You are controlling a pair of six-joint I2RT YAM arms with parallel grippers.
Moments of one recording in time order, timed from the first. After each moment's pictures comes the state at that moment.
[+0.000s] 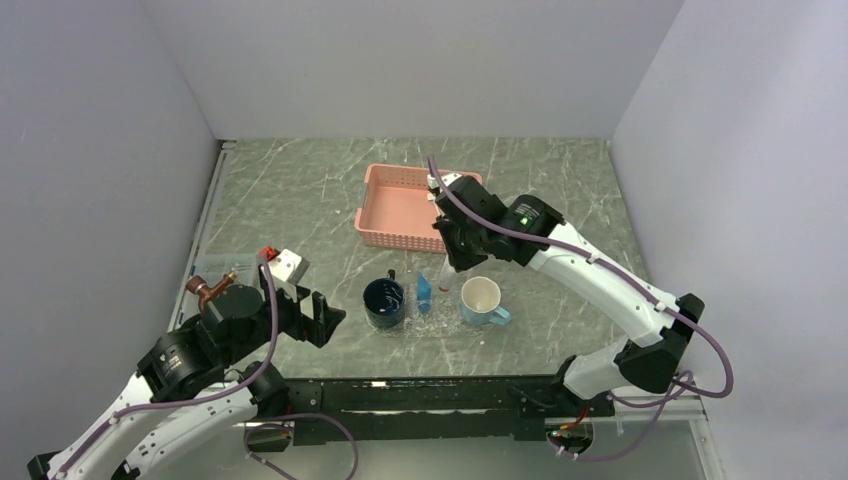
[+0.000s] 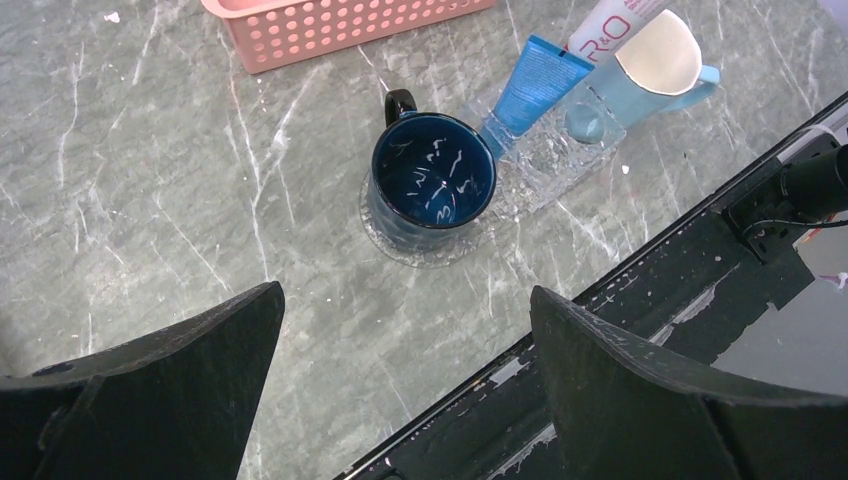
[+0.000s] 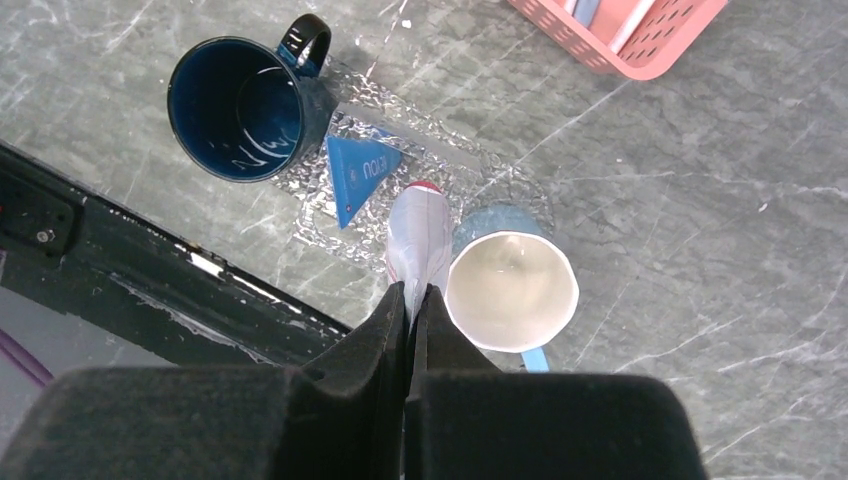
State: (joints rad) left arm -0.85 0.39 0.80 -0.83 -0.16 -0.31; right arm 0.90 1.42 1.58 -1.13 0.17 0.36
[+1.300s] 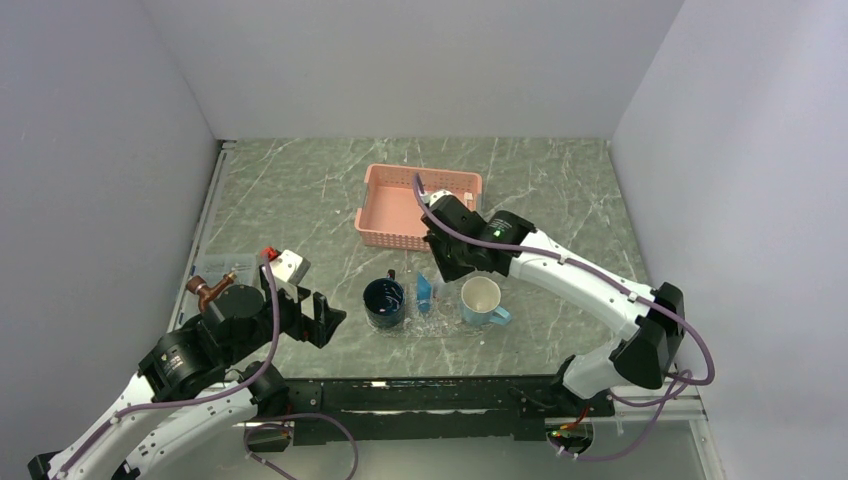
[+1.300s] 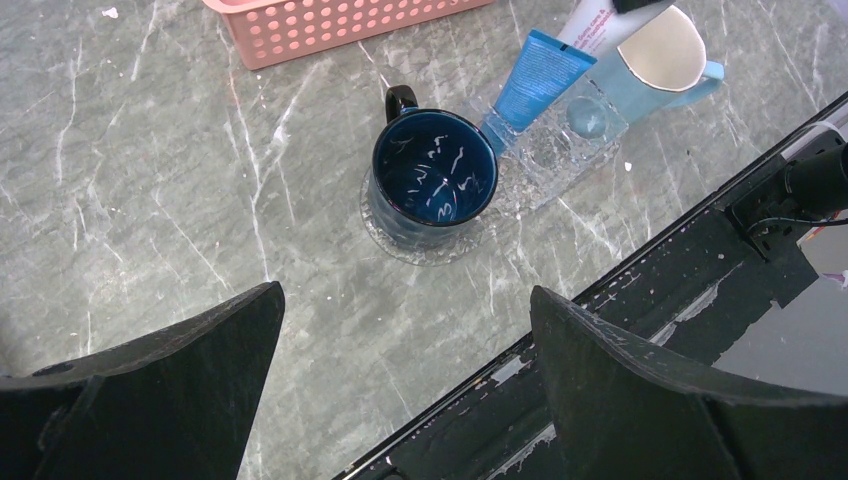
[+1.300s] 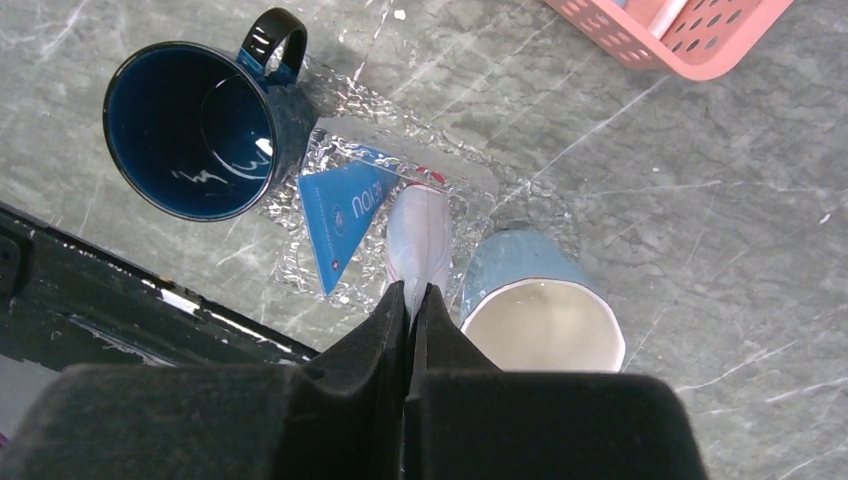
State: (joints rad) left arm -0.85 0.39 0.79 -0.83 -0.16 -0.31; right arm 0.92 1.45 1.39 -0.95 0.20 0.40
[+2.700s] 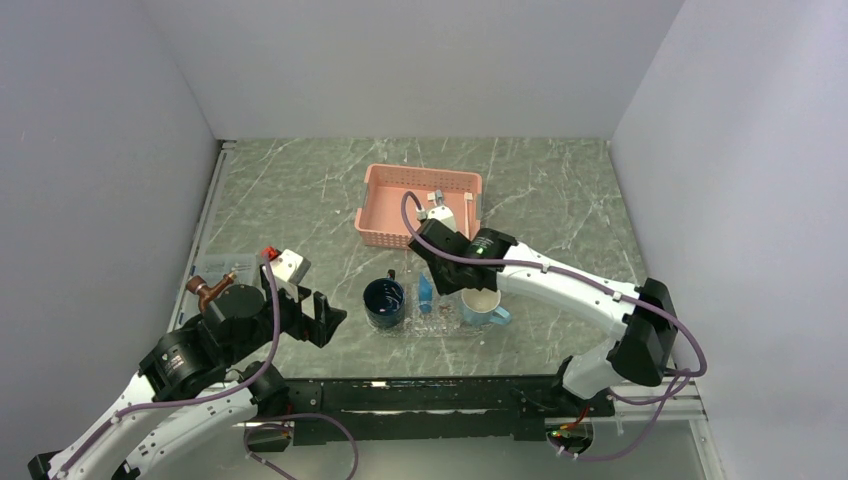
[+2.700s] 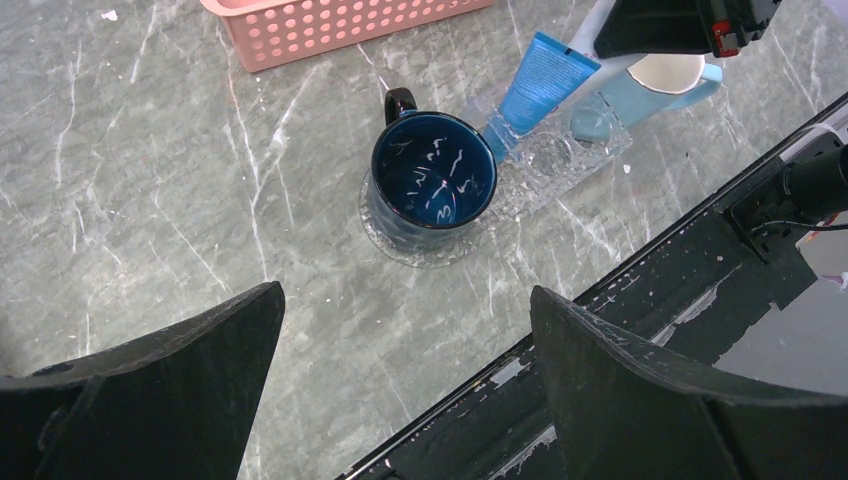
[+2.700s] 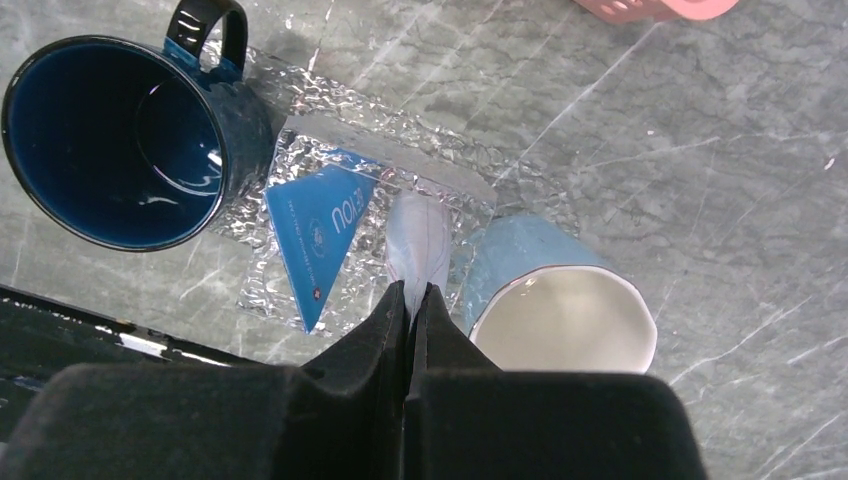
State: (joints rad) left arm -0.85 0.39 0.79 -0.82 -0.16 -0.31; right arm 1.01 1.48 1.30 -0.91 0.36 0.54
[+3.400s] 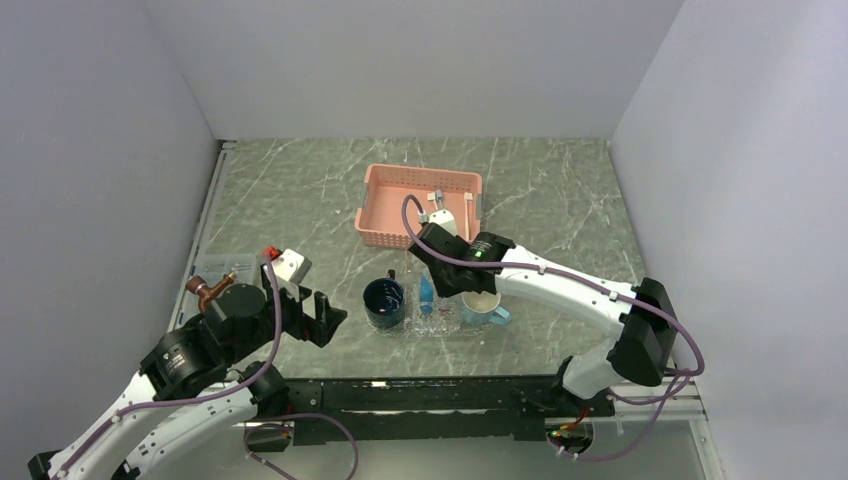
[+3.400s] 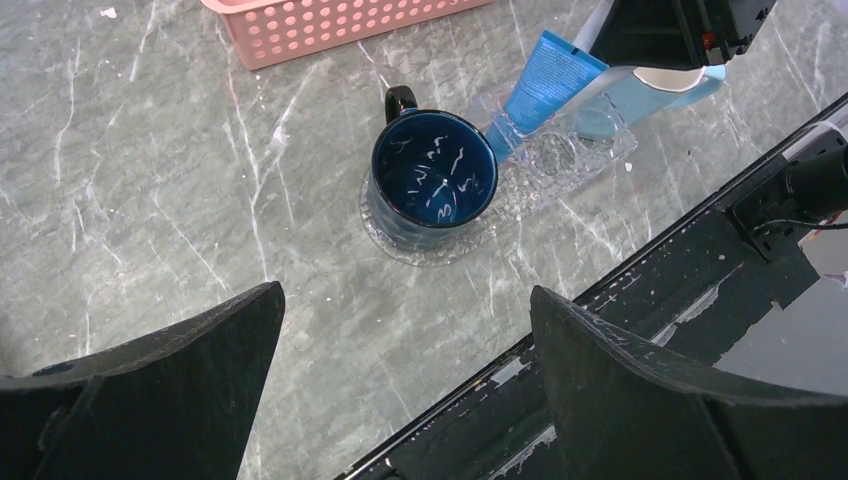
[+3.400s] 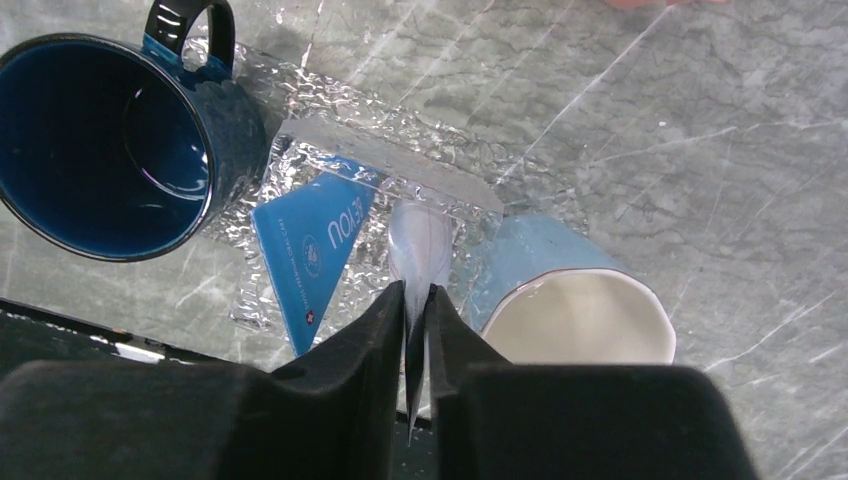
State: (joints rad) left arm -0.85 0.39 0.79 -0.82 -0.16 -0.31; right arm 1.01 1.48 1.25 -0.88 0.36 0.57
